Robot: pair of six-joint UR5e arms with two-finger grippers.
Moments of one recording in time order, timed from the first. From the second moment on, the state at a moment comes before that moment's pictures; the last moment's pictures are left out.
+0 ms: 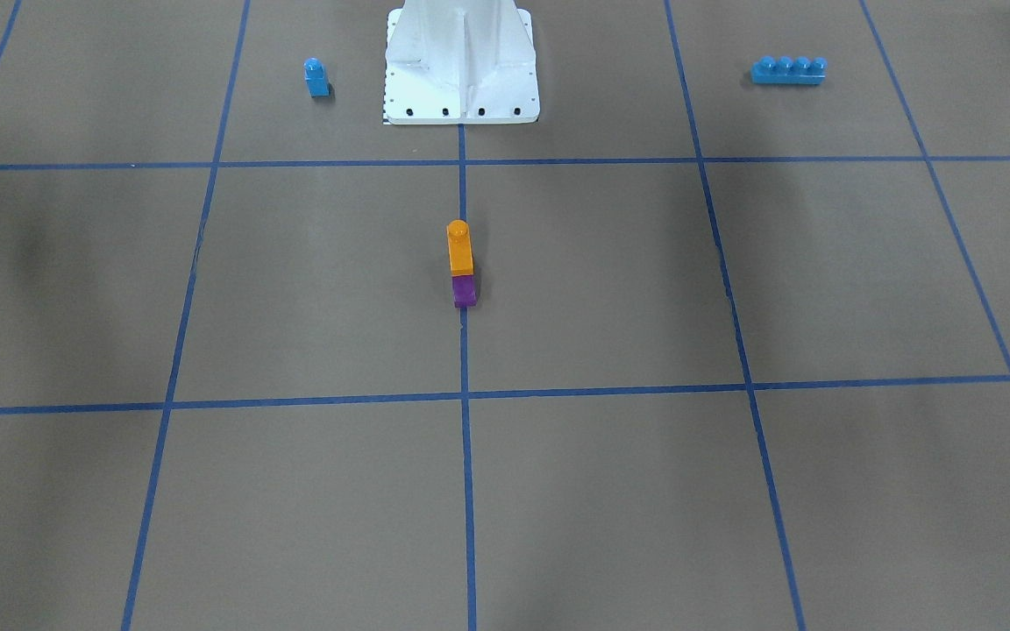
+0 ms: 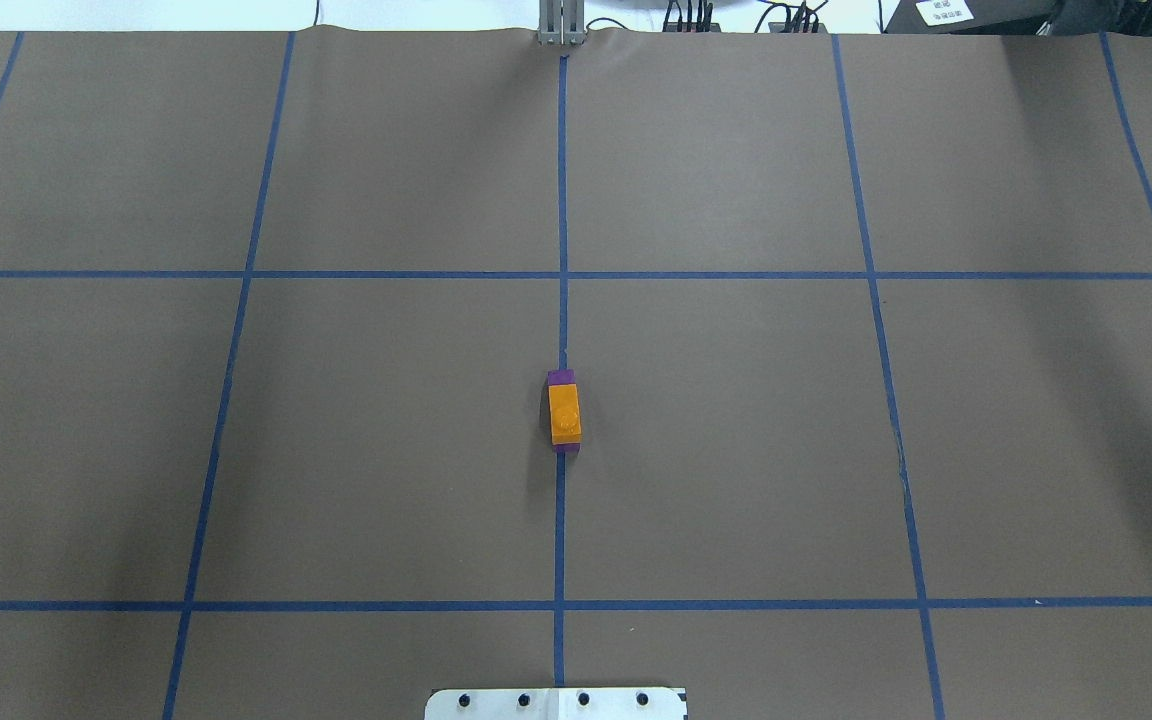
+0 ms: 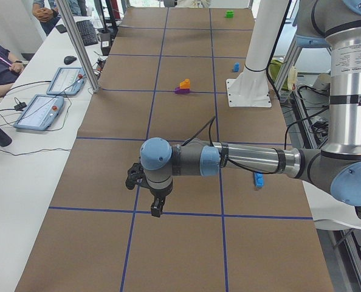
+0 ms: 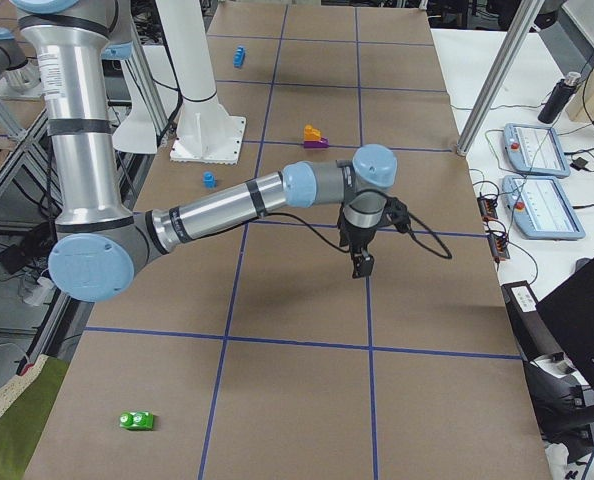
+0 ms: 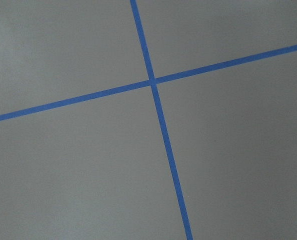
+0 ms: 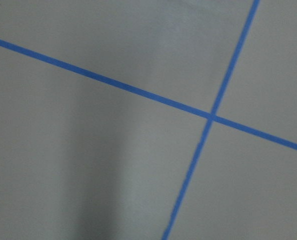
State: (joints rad) left arm -1.63 -1.49 -1.73 -1.46 -2.36 0.26; right arm 1.53 -1.54 1.78 -1.83 2.30 -0.29
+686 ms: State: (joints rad) left arm -1.64 -1.46 -1.74 -1.47 -2.35 0.23; right arm 1.66 -1.76 1.71 -1.64 2.31 -0.36
